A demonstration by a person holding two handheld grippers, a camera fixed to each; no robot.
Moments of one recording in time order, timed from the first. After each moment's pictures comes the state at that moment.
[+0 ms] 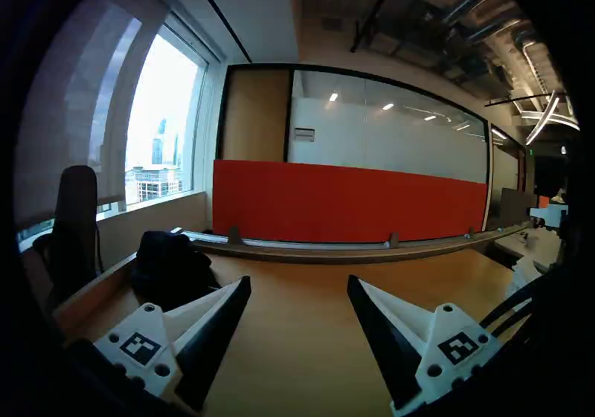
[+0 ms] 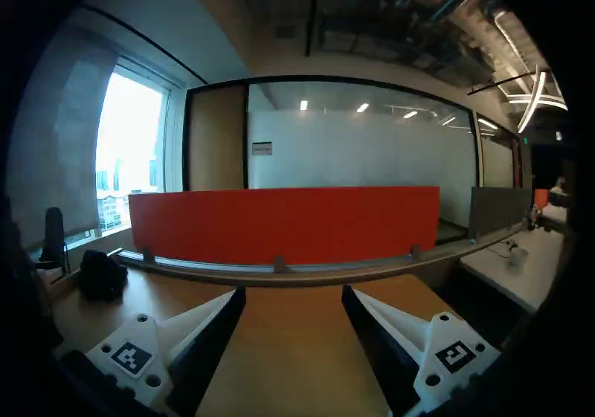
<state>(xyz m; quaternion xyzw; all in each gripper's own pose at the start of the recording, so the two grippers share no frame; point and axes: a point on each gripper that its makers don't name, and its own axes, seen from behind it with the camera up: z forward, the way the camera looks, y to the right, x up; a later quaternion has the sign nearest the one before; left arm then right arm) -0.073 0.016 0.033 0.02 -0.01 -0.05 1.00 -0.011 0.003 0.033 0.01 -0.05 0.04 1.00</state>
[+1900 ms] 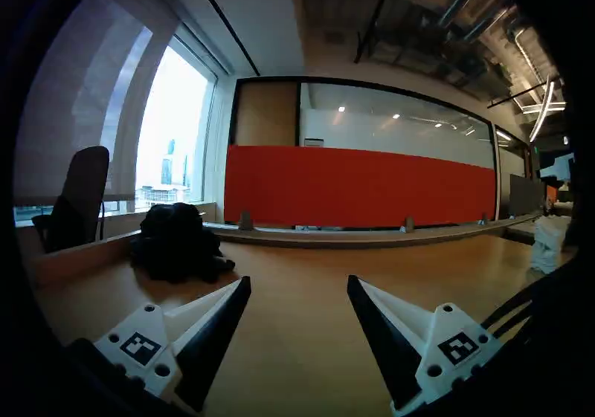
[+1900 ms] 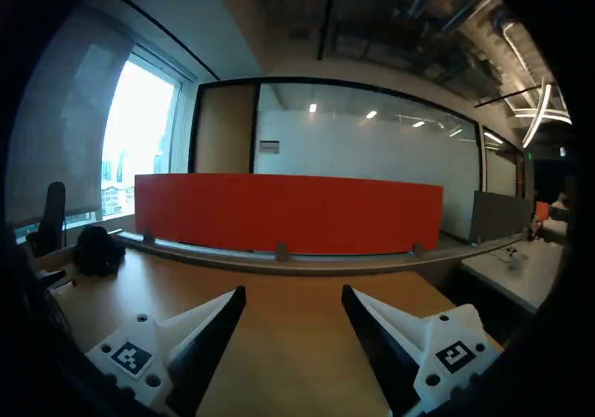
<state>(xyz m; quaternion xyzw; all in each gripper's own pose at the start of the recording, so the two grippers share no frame) -0.201 0.007 0.042 0.05 0.04 -0.04 1.00 -0.071 -0.011 0.021 0.02 -0.03 0.01 1.00</state>
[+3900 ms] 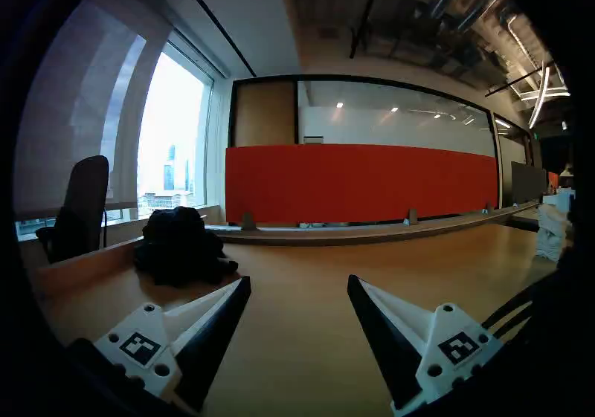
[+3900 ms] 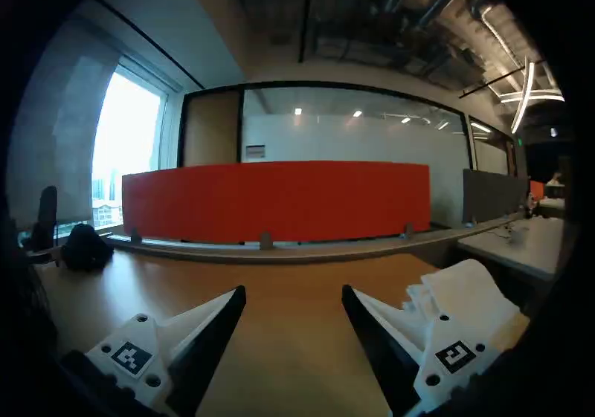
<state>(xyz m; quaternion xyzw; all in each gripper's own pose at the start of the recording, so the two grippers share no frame) -0.207 0.008 0.043 0.06 0.04 -0.02 1.00 -0.158 0.031 0.032 0.00 -0.01 0.04 1.00</state>
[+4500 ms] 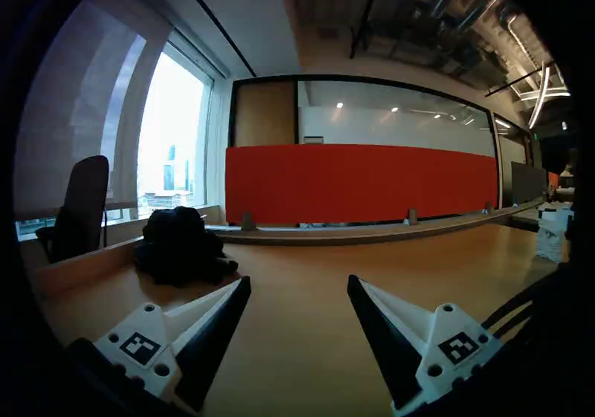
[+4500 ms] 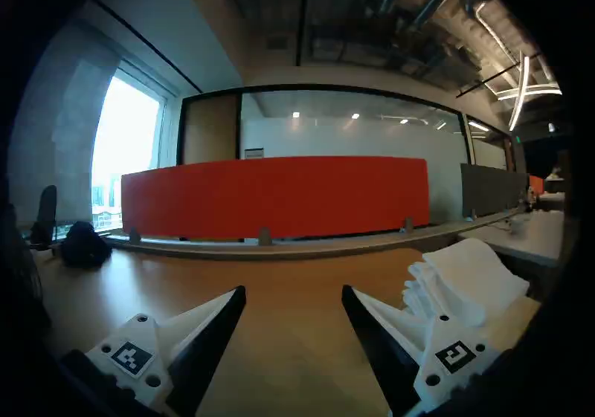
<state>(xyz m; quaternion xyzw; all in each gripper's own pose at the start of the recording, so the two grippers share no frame) -0.207 0.007 0.044 0.06 0.04 -0.02 1.00 -0.190 0.031 0.033 0.00 0.00 0.05 1.00</state>
